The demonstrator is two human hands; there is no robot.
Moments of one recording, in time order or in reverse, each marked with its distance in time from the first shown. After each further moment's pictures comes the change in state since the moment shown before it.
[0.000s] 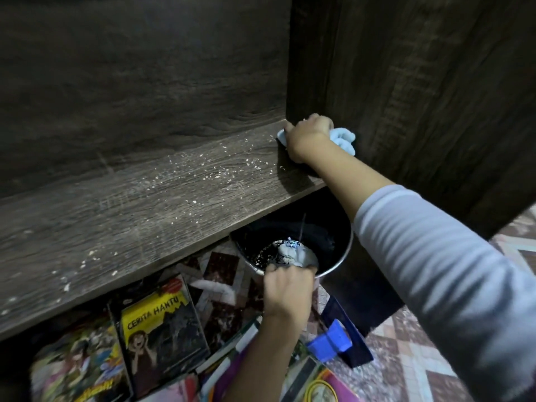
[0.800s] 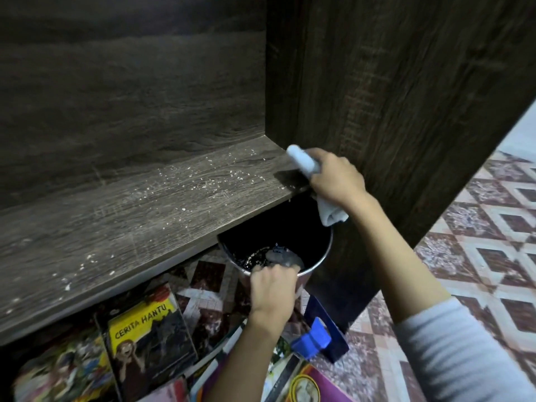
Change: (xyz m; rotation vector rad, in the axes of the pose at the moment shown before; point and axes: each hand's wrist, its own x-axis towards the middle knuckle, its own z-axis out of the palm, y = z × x) left_hand -0.016 0.006 -0.018 -0.025 0.123 -0.024; right_hand -0.106 0.060 0.034 0.970 0.202 0.143
